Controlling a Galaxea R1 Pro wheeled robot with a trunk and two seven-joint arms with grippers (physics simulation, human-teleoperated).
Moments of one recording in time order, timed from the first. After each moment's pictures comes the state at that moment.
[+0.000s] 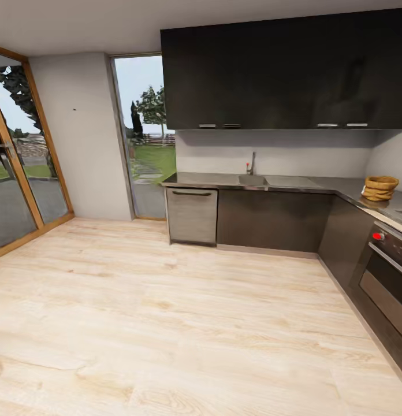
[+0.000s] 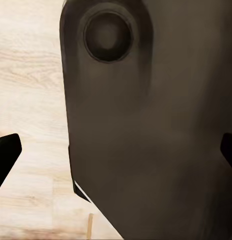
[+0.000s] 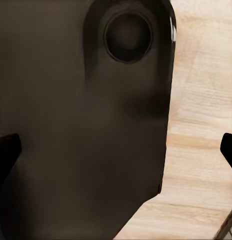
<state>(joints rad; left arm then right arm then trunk) 0.00 0.00 0.00 0.00 0.00 0.00 0.00 0.00 0.00 0.00 0.00 0.00 0.00 0.00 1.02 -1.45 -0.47</state>
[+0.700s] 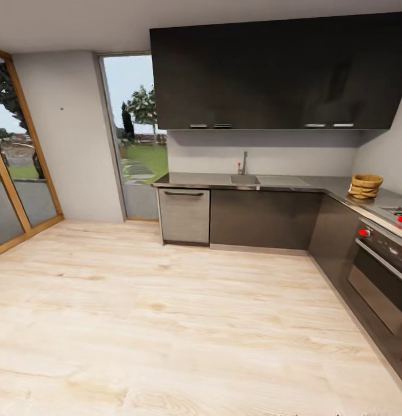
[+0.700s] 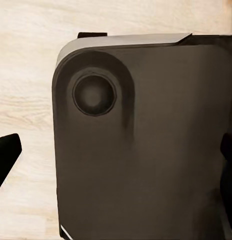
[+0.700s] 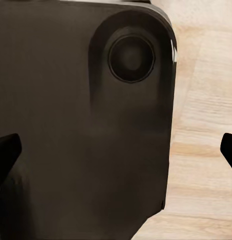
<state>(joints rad) 0.00 -0.02 0.01 -0.04 0.01 -0.09 0.00 0.00 0.00 0.00 0.00 0.00 -0.06 0.00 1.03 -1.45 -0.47</state>
